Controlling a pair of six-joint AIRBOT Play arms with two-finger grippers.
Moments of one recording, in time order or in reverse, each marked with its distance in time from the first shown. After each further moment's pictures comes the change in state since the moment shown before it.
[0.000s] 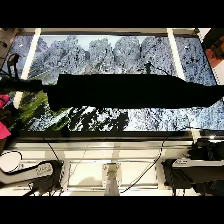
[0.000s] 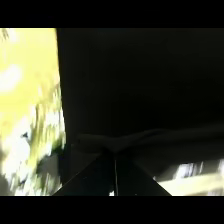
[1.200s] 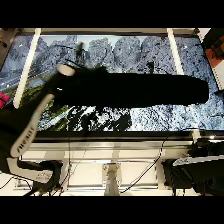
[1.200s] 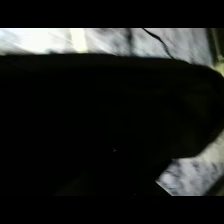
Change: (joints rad) left arm -0.777 -0.225 0.134 -0.501 0.455 -0.154; right arm -0.119 -0.165 0.018 0.101 0.107 -0.427
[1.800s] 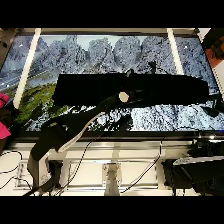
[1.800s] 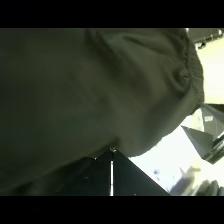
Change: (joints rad) left arm -0.449 -0.397 0.297 -0.046 0.374 -0.304; right arm -0.016 0.000 -0.313 0.224 -0.188 -0.141
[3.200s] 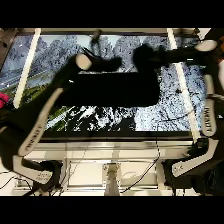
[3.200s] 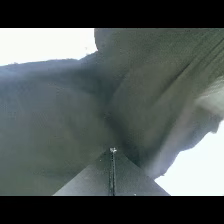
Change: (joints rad) left arm 0.420 0.391 0.035 0.567 -0.541 -0.167; right arm 1.003 -0.006 0.552 -0.095 0.153 0.139
